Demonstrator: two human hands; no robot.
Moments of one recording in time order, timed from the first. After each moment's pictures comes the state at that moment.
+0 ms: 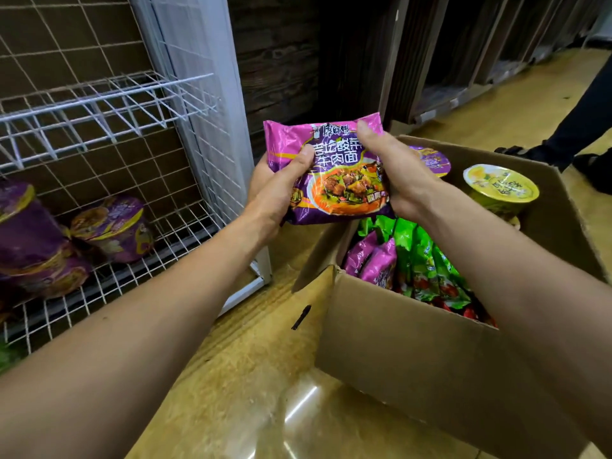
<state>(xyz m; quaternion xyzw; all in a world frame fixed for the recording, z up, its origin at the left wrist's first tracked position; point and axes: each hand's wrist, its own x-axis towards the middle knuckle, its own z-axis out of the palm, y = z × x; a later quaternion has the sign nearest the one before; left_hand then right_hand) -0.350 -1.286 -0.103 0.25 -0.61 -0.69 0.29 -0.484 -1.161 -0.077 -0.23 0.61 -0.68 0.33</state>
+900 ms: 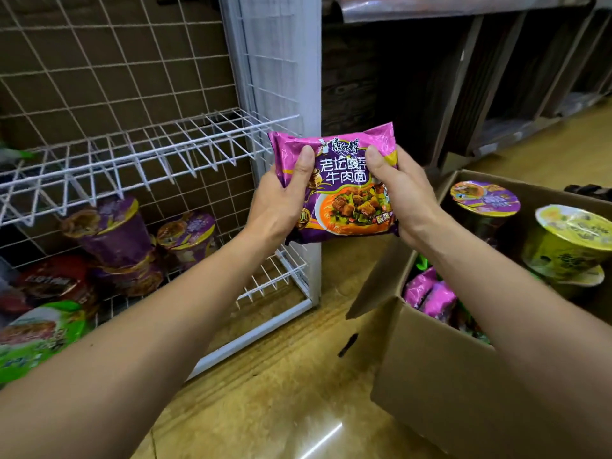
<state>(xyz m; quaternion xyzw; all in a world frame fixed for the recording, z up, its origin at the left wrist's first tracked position) -0.277 -1.327 -0.058 0.28 -0.70 -0.55 0.36 -0.412 -1.212 -0.056 -0.35 0.62 -0.67 0.21</state>
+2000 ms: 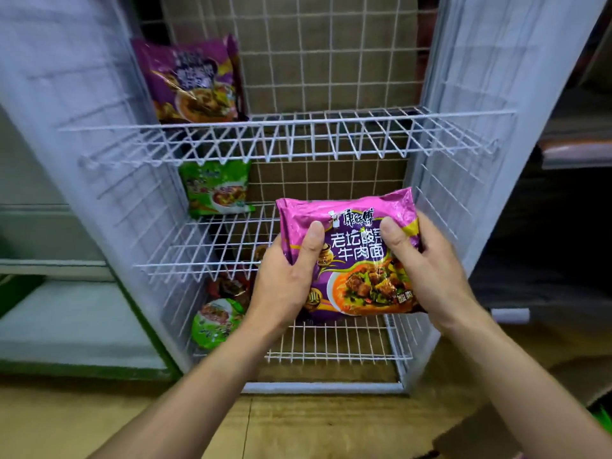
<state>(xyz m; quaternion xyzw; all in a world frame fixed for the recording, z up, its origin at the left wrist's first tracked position) -0.132 -1.331 0.075 0.45 -0.57 -0.46 0.51 -0.315 -1.297 0.092 -0.55 0.51 -0.56 0.34</state>
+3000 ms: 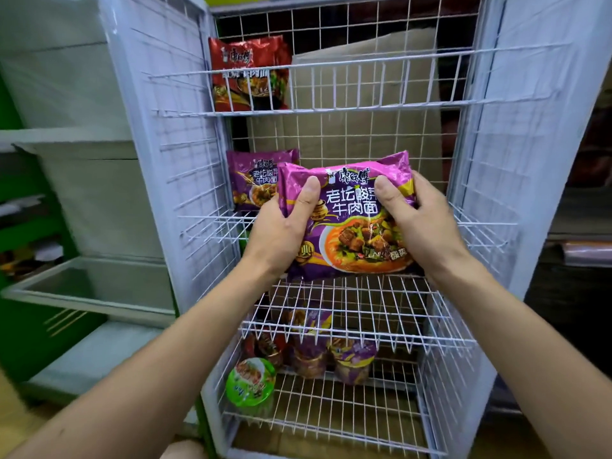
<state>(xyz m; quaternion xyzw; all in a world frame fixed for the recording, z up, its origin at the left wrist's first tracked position) -0.086 -1.343 0.233 0.40 -0.62 -0.33 0.58 -0.278 -1.337 0.240 -0.63 0.41 -0.61 0.26</state>
